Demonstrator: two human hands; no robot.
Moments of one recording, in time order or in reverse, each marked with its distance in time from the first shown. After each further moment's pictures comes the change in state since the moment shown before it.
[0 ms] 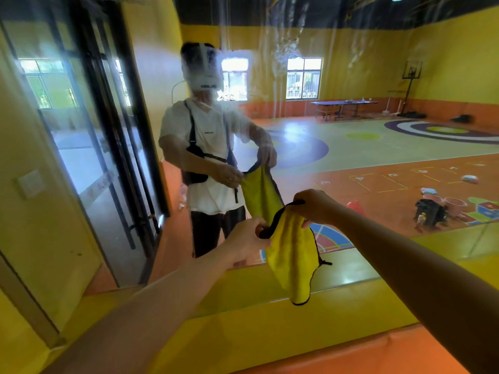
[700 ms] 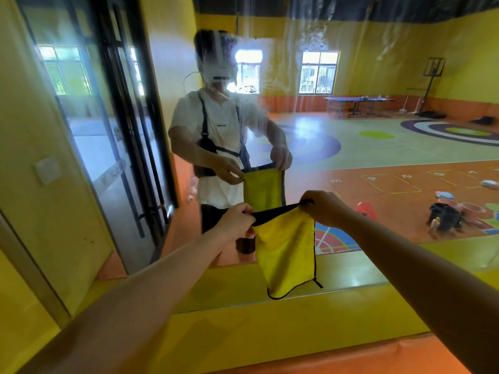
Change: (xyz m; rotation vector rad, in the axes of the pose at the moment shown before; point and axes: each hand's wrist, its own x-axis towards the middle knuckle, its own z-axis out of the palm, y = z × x) left_hand 0.010 -0.014 -0.045 -0.415 0.149 -0.314; right_hand 0.018 0.001 0.016 -0.124 0.077 -0.091
